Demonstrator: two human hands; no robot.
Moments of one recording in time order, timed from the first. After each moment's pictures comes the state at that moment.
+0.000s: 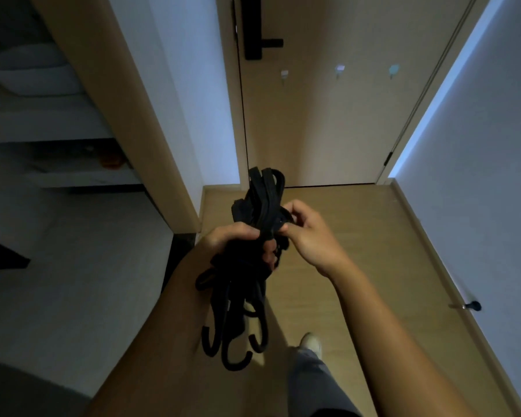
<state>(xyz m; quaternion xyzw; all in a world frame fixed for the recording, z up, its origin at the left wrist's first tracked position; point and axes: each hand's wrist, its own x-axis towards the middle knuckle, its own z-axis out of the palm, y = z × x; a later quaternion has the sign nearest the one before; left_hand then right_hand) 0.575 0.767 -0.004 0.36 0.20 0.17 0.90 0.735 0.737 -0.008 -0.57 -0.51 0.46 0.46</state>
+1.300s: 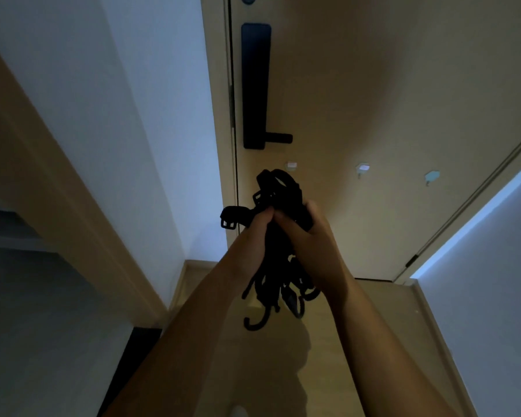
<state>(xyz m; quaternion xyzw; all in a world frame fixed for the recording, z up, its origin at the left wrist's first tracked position) 0.767 1.173 0.042 0.48 0.40 0.38 0.69 0.876 1.163 0.043 -0.49 -0.48 0.47 0.55</state>
